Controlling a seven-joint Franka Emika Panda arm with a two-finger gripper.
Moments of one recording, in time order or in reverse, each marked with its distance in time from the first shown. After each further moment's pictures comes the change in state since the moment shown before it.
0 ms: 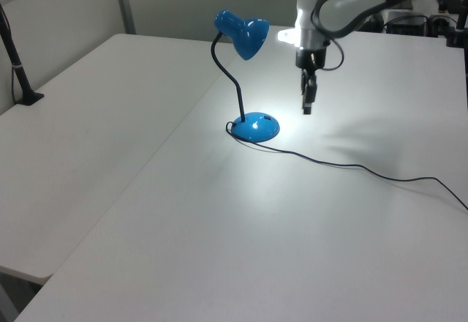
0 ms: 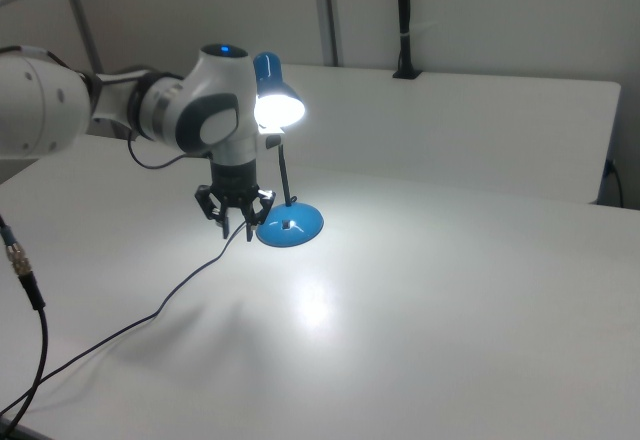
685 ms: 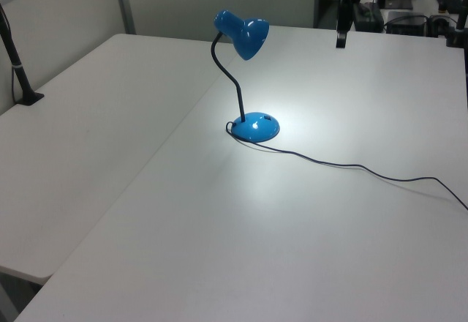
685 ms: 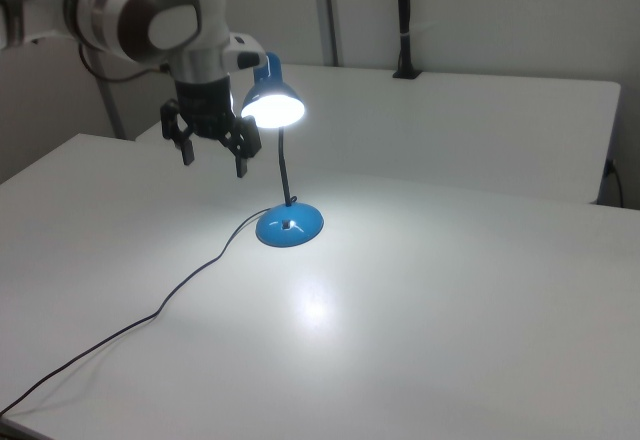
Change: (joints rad) arm -0.021 -0.281 -0.051 0.055 -0.033 -0.271 0.248
